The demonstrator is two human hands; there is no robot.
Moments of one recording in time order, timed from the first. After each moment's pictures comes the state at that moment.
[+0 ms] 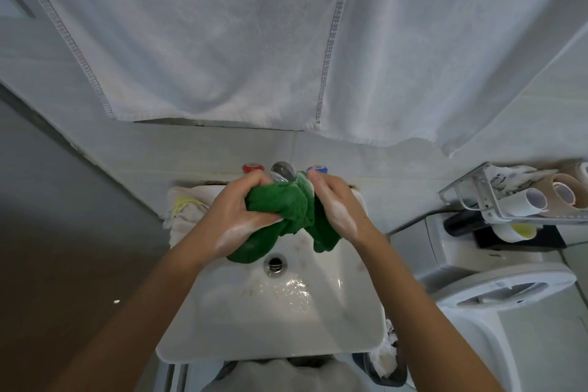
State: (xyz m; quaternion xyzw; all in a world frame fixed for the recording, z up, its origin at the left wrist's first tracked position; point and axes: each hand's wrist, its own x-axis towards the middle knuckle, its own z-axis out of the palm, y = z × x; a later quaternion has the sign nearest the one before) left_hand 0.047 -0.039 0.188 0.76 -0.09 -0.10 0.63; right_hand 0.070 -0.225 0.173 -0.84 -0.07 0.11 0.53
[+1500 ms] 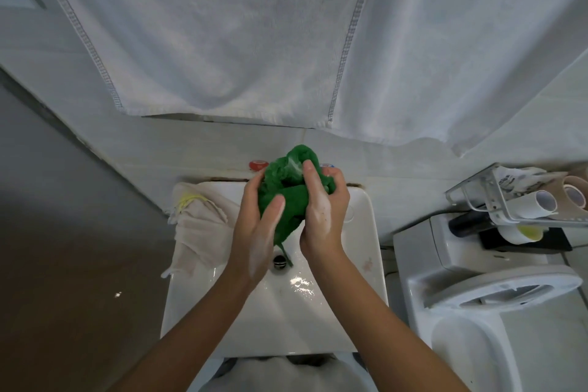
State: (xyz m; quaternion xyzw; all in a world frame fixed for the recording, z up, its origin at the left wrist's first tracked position) left_hand 0.021 -0.072 0.152 0.62 0.07 0.00 0.78; right_hand 0.059 -0.157 0.159 -0.53 0.20 -0.05 0.82
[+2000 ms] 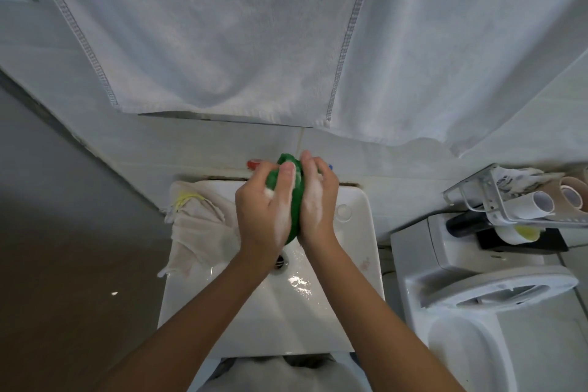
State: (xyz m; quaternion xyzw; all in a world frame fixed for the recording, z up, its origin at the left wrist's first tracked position) left_hand 0.050 -0.092 0.164 0.75 0.13 0.15 0.63; right_hand 0.075 -0.155 0.157 -0.65 0.15 -0.05 0.74
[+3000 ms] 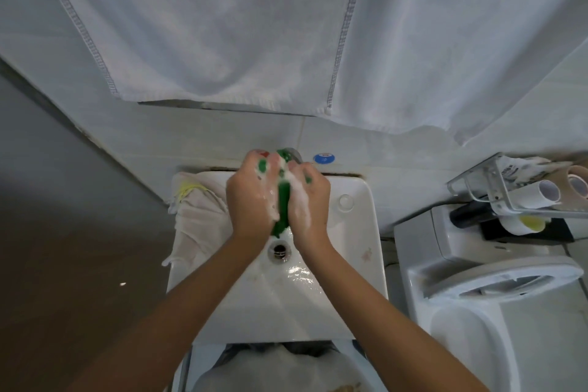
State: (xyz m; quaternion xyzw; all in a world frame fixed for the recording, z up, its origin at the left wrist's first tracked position) left_hand 0.058 -0.083 0.143 0.81 0.18 0.14 0.54; right_hand 0.060 -0.152 0.137 -0.68 0.12 -0.03 0.72
